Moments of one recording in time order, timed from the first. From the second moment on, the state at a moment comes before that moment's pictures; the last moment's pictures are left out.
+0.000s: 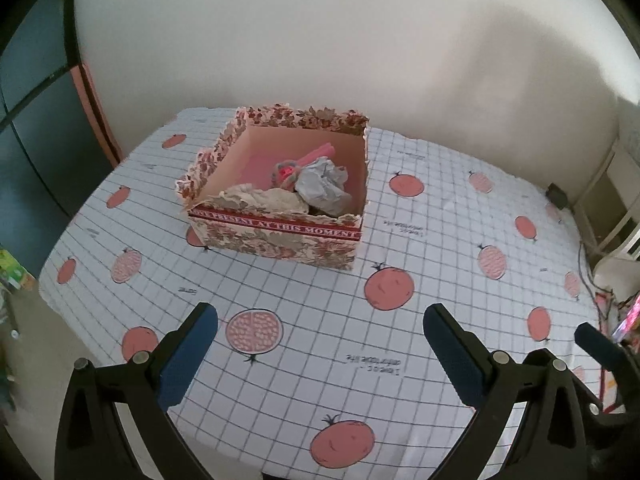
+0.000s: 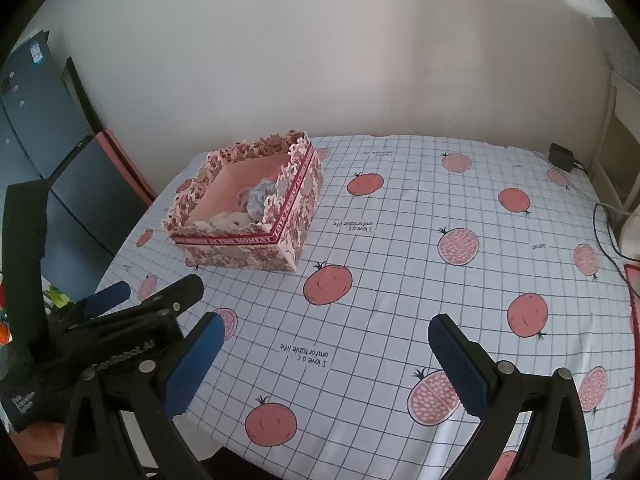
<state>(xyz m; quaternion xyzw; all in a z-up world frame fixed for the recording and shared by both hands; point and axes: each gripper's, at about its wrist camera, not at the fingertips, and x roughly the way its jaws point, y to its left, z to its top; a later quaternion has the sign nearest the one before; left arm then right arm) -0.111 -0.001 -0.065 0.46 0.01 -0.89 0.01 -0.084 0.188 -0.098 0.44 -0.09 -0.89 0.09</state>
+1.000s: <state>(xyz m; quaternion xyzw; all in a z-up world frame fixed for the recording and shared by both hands) -0.110 -0.020 -0.069 0.45 0.02 -0.89 0.02 -0.089 0.168 -0.099 0.43 -0.07 -0.89 0.10</state>
